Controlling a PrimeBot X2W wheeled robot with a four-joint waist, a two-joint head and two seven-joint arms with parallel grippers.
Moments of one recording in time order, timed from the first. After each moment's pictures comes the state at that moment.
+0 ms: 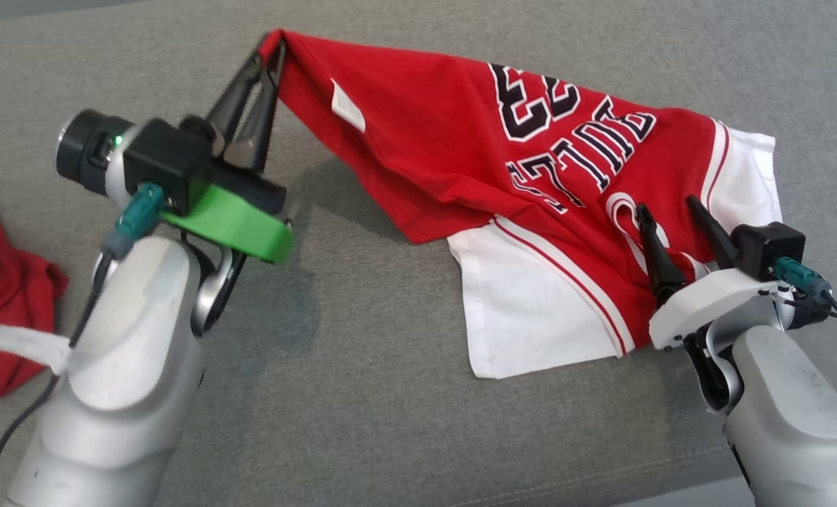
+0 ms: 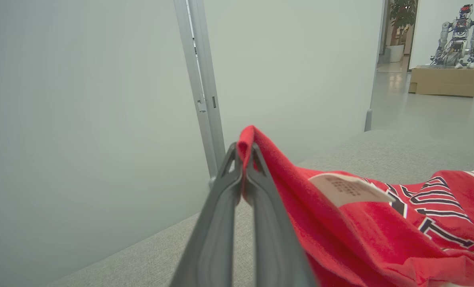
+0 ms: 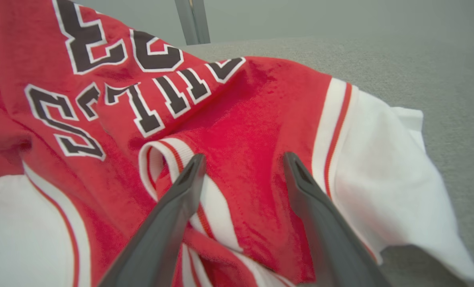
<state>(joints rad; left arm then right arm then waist) -0.73 0.22 -0.40 0.35 -0.26 -0.13 -0.26 -0.49 -0.21 0.17 0.61 0.32 0.13 -0.26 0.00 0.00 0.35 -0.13</state>
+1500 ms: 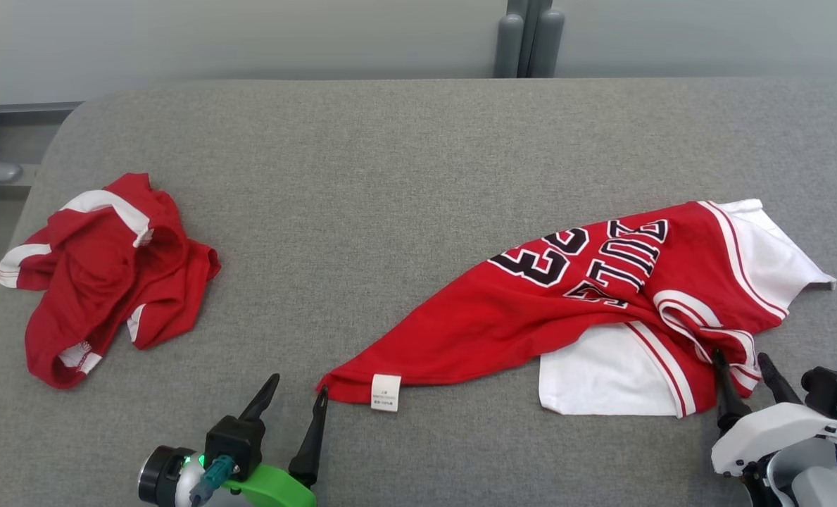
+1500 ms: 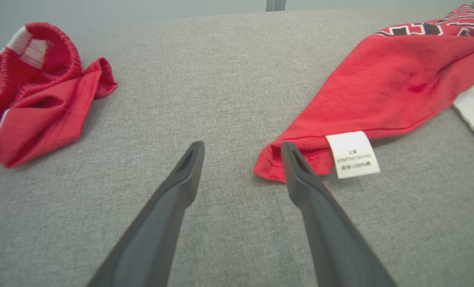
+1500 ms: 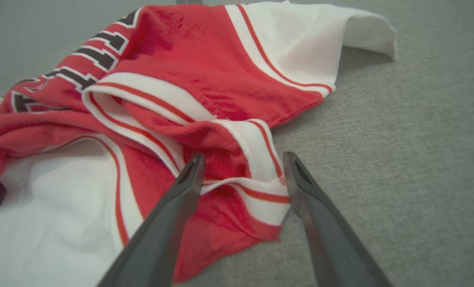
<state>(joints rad) -0.09 0.11 -0.29 0.46 -0.15 -0.12 -0.26 -0.17 -0.21 -0.01 0.64 0.42 0.13 -0.26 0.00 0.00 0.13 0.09</state>
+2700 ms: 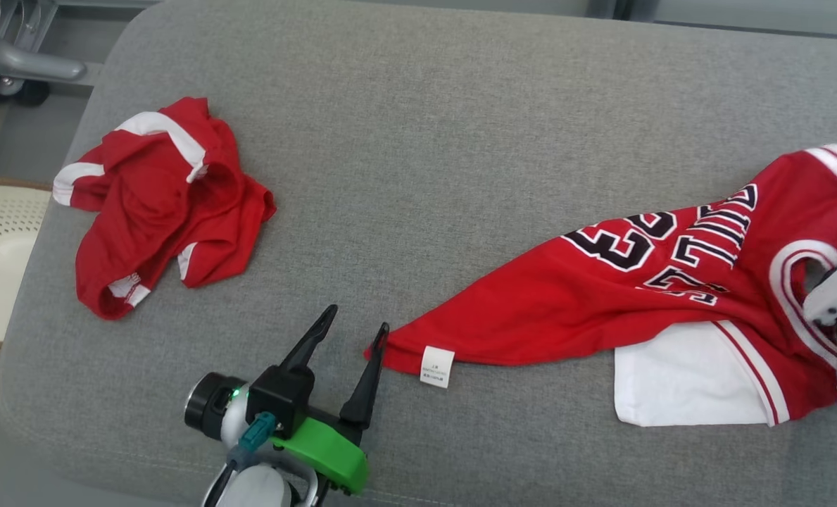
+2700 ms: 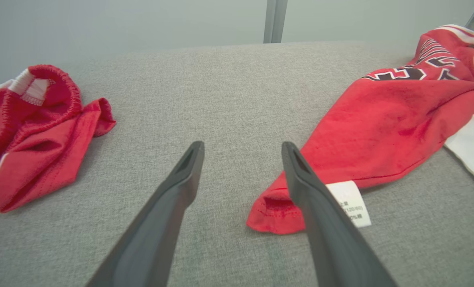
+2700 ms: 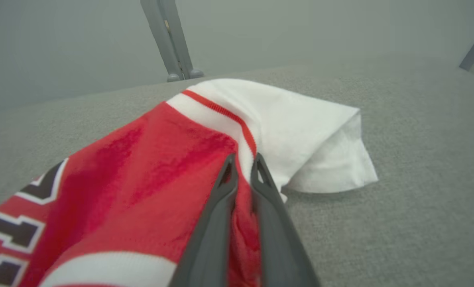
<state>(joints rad) -0.17 0.08 -0.38 0.32 -0.15 -0.13 -0.26 -0.51 -0.28 -0.26 0.82 0.26 0.13 -0.26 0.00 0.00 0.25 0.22</state>
